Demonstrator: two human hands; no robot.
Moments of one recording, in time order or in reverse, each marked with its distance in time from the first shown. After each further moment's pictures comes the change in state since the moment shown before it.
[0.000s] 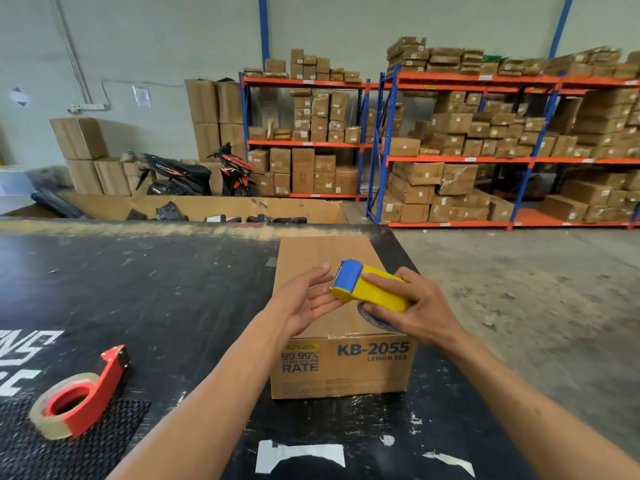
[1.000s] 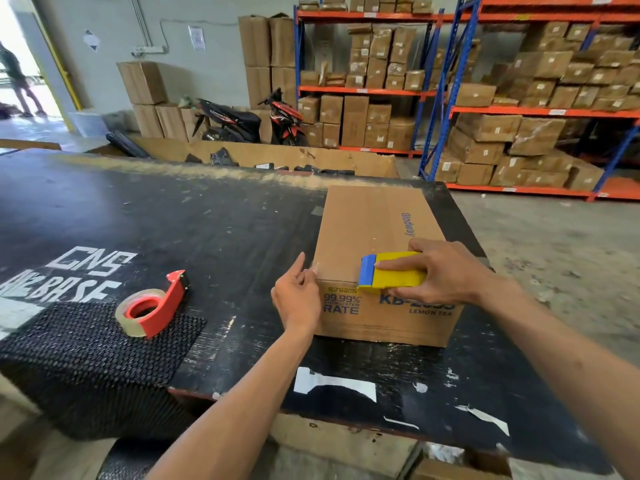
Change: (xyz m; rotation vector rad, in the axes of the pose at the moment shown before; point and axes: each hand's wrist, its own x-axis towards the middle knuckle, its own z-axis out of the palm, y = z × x) left_hand -0.026 -0.089 -0.076 0.464 0.773 0.572; right_hand 0.020 -0.024 0.017 -0.364 -0.604 -0.094
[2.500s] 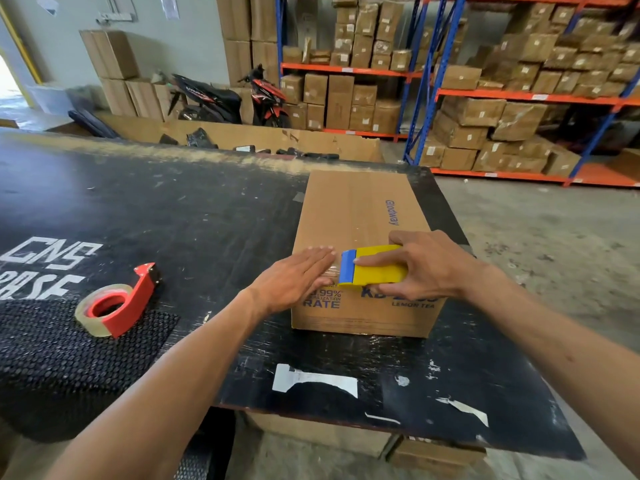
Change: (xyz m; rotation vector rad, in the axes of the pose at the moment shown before) left_hand 0.082 -0.033 0.007 1.057 -0.801 1.122; right_hand 0.009 -0.006 -0.009 -0.093 -0.137 -0.014
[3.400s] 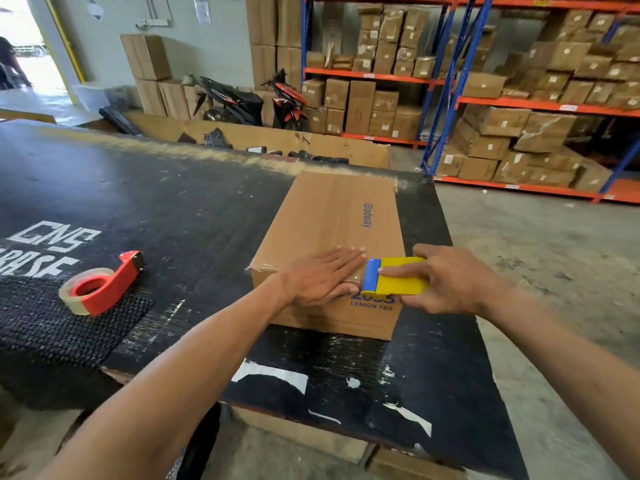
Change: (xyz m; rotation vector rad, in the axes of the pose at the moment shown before) left_hand 0.096 0.086 0.003 0.084 -0.198 0.090; right_hand -0.072 0.095 0.018 -0.003 -0.010 0.001
